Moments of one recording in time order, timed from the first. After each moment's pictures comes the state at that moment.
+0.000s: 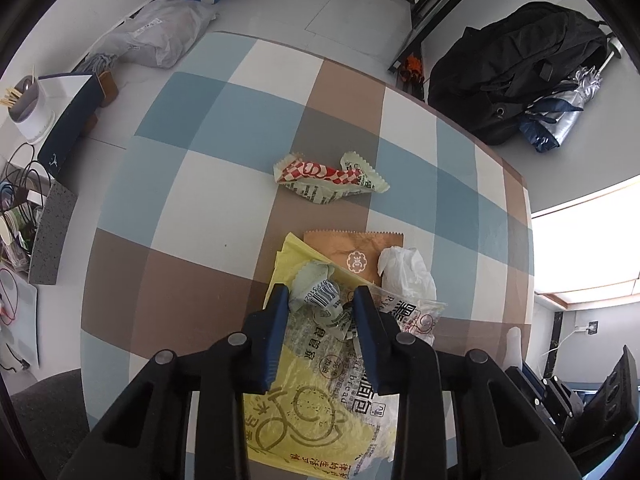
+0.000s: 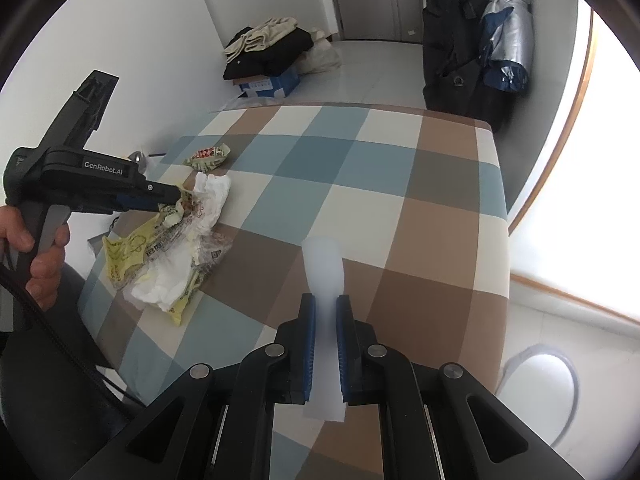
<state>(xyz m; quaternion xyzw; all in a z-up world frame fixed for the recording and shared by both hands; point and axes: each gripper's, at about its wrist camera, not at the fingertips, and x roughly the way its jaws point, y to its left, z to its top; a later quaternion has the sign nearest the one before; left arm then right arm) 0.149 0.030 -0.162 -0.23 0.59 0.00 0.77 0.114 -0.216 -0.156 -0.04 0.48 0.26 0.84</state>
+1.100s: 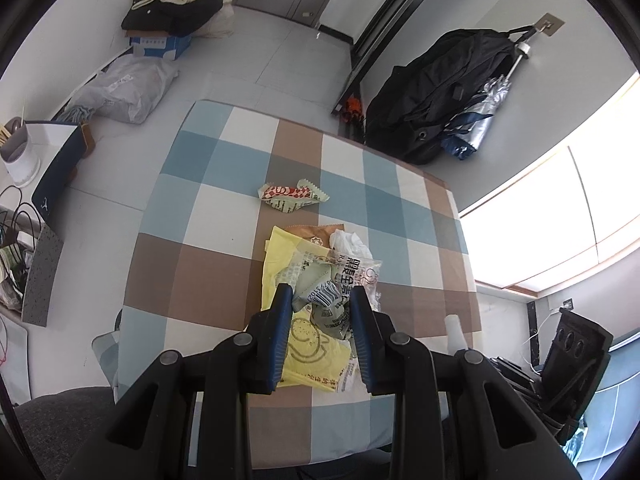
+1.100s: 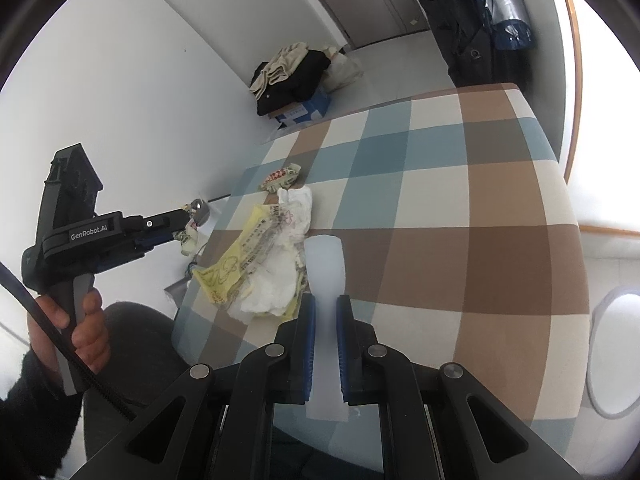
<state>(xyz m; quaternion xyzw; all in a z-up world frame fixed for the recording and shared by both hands) 0.088 0.040 -0.104 -0.22 0.49 -0.08 0.84 0.080 -0.214 -0.147 0.13 0.48 0.32 0.81</state>
